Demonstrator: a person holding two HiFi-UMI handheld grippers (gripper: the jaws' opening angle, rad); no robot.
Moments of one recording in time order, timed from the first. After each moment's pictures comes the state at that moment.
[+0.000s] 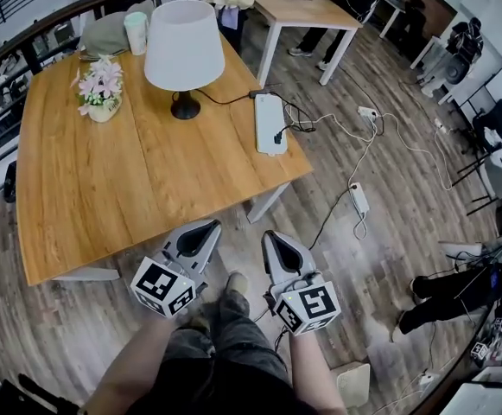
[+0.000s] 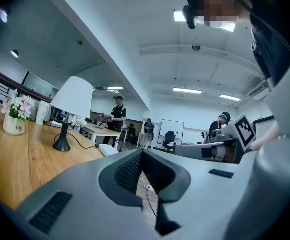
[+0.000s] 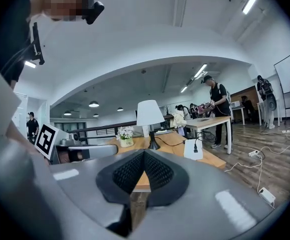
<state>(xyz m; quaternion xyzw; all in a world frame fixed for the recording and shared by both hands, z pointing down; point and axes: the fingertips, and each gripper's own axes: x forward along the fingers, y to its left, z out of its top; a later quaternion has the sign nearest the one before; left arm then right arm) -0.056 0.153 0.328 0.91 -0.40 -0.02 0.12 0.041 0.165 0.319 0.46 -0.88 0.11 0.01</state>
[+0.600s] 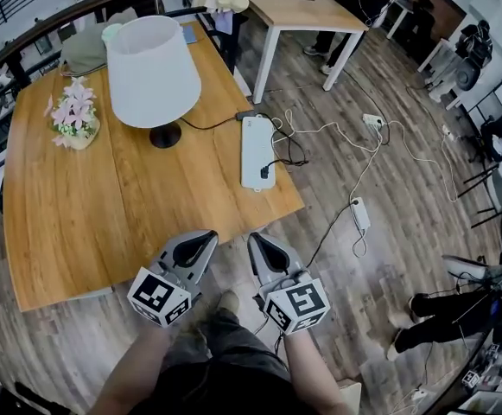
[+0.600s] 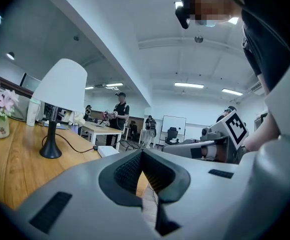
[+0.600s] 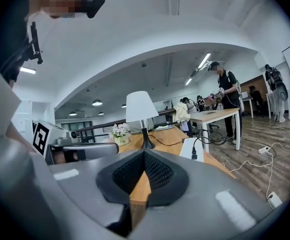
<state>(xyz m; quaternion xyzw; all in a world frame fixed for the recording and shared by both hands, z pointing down) -0.014 0.056 0.341 0.91 -0.40 0.01 0.11 0.059 0.049 0.344 0.42 -0.90 0.14 0.02</state>
